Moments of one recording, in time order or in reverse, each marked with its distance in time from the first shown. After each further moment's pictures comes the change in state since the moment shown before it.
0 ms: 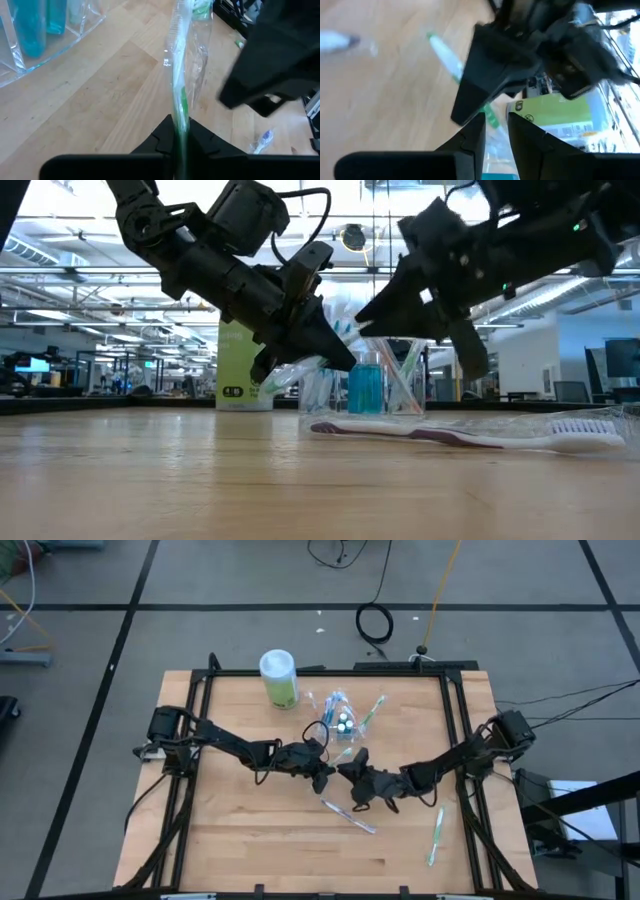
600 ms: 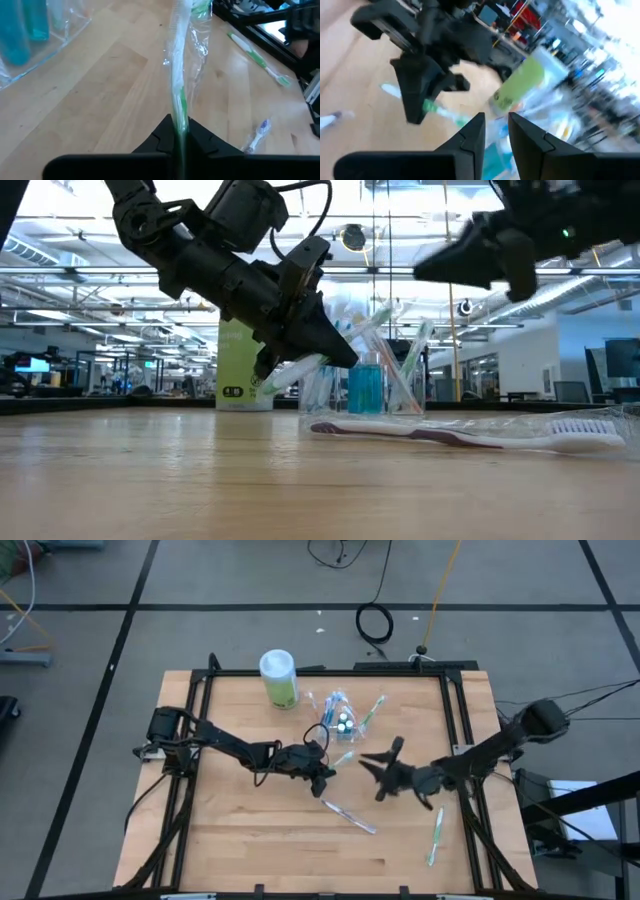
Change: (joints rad) left arm -0.017 0.000 0.000 0.008 0.008 0.077; right arm 0.092 -0.350 -0.209 0.076 0.161 0.401
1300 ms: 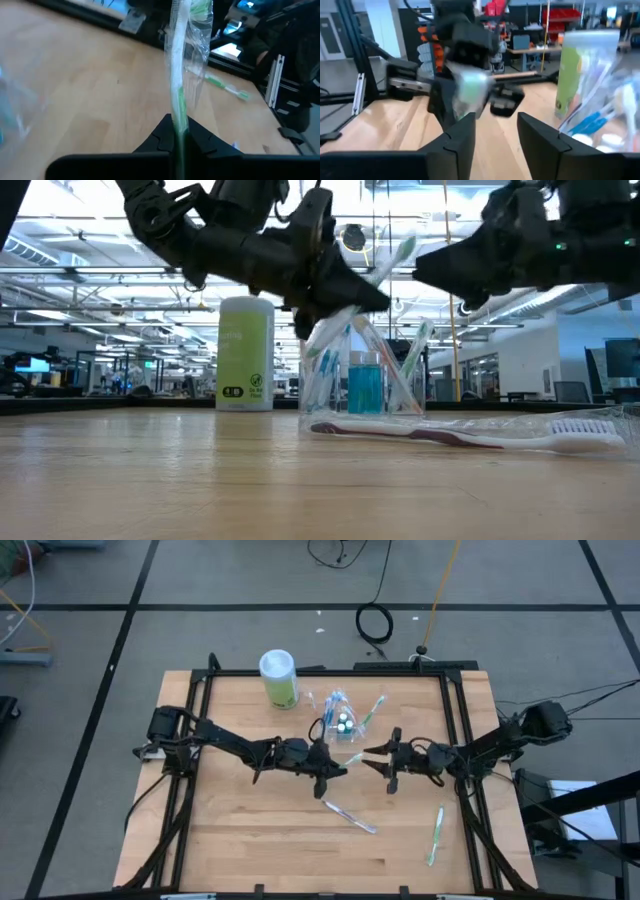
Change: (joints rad) left arm 0.012 0.000 0.046 0.173 0.097 0.238; right arm -0.220 -0.004 -0.230 0.462 -0.489 0.541
